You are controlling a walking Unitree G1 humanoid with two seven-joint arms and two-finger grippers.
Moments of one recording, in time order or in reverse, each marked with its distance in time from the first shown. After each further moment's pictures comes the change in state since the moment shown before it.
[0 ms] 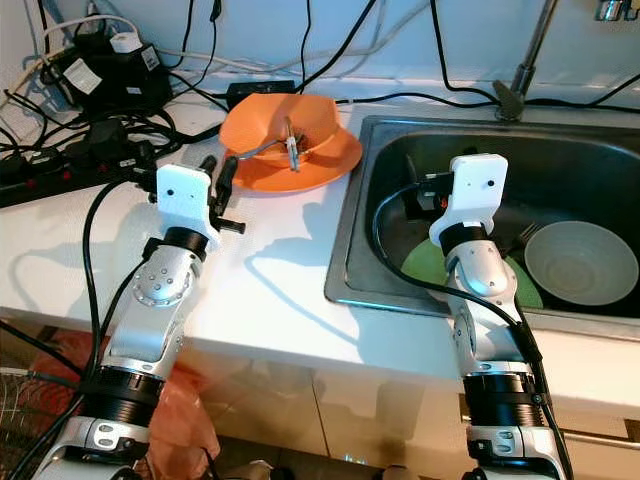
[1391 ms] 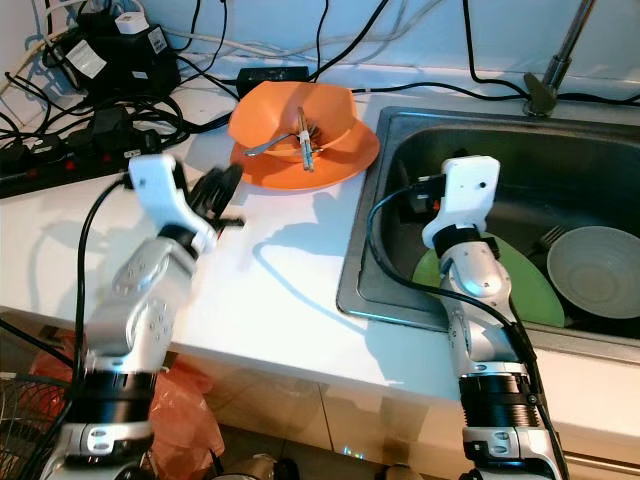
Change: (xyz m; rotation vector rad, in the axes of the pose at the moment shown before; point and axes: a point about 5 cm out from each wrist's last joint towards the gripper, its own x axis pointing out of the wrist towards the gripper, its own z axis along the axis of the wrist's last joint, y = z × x) left arm 0.002 0.007 0.014 -0.447 0.146 -0.054; right arm 0.000 0.008 -0.002 0.016 0.009 0.047
